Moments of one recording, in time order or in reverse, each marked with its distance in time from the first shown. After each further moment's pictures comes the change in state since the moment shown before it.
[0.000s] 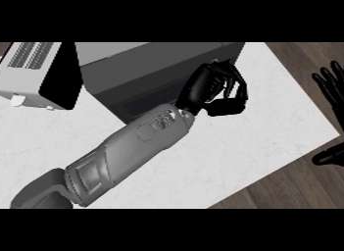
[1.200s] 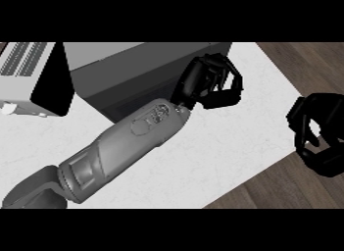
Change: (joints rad) left arm -0.013 0.033 0.001 -0.011 0.080 0.046 -0.027; right arm -0.058 -0.065 0.199 -0.338 -0.019 0.116 0.133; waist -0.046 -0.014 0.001
